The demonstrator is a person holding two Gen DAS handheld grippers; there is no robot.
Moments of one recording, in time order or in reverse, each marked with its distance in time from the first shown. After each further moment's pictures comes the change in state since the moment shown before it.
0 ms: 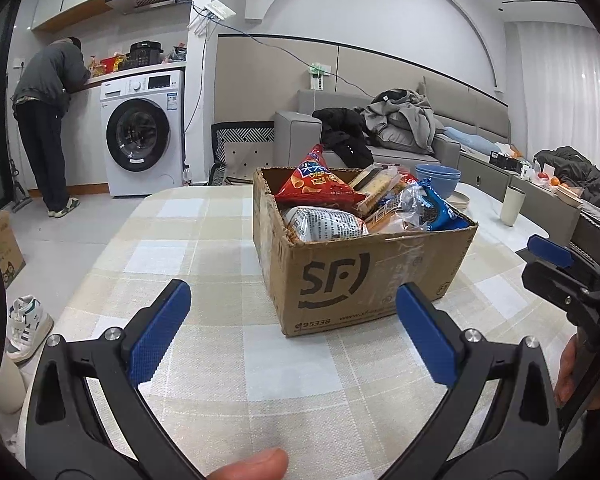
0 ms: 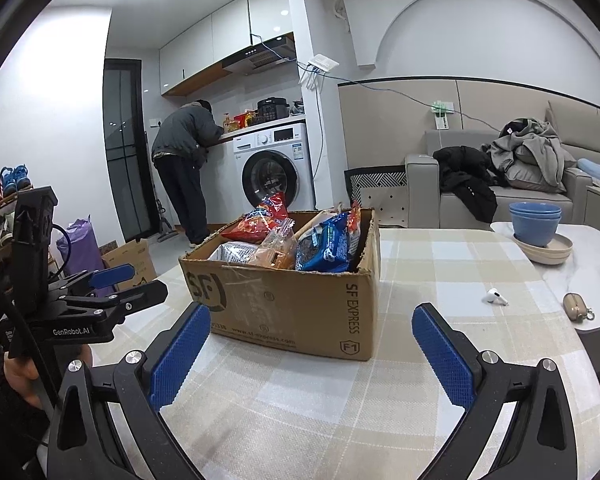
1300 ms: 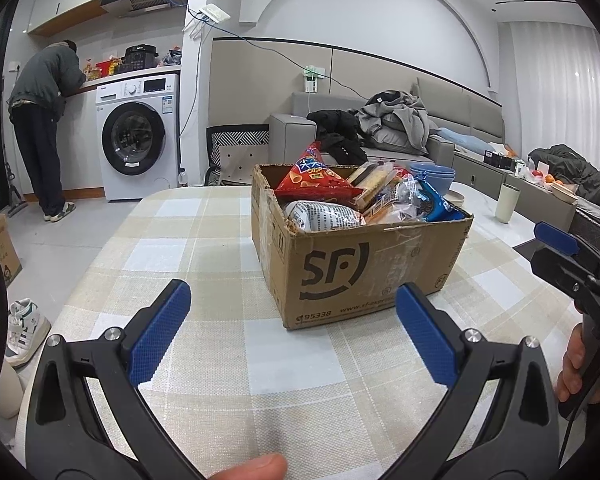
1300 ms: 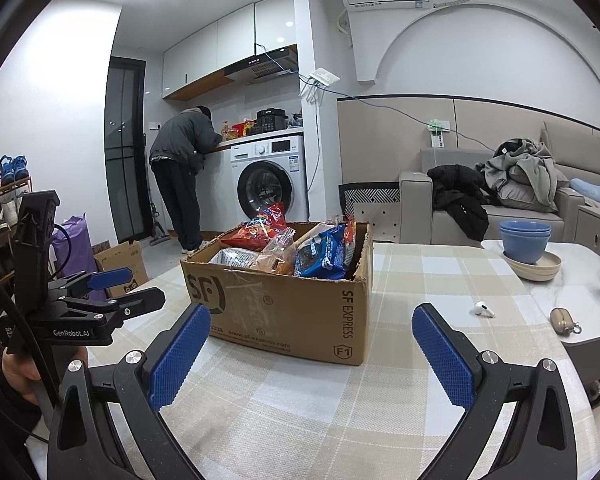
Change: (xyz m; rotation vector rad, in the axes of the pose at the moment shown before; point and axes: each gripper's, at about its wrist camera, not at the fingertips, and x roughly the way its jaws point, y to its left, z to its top) left arm -0.002 -0.001 -0.012 0.016 -0.008 -0.016; right arm -0.014 0.008 -0.004 -0.040 -0.049 -0.032
